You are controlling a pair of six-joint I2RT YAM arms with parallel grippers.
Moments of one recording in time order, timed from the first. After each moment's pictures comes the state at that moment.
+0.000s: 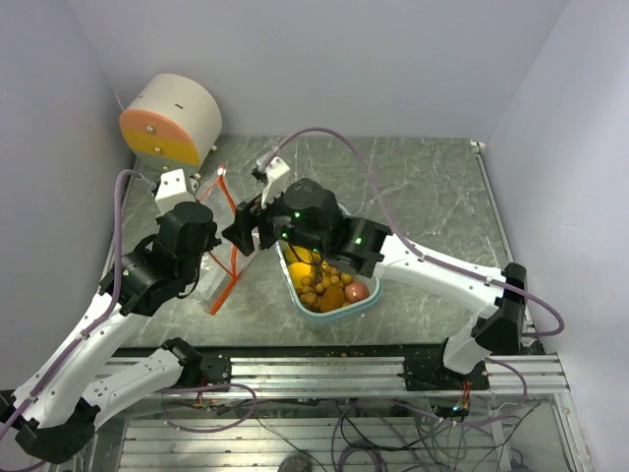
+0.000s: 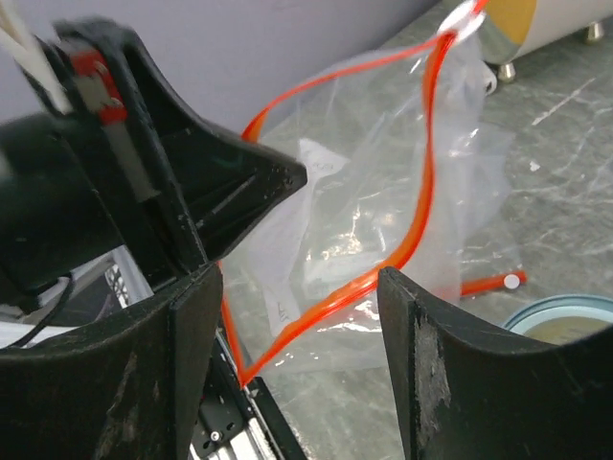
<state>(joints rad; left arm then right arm) -0.67 0.82 1.11 -0.82 -0.71 -0.60 1.13 1.60 1.58 -0.19 0.09 0.31</state>
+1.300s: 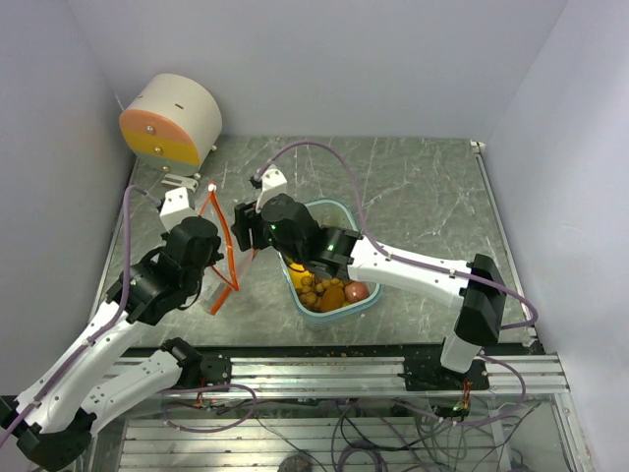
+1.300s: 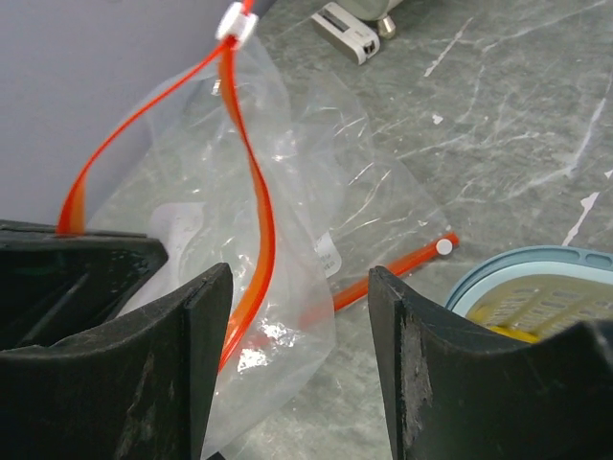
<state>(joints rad) -0.67 0.77 0.99 -0.82 -0.68 -0.67 1.15 1.73 1.53 -0.12 0.39 0.39</state>
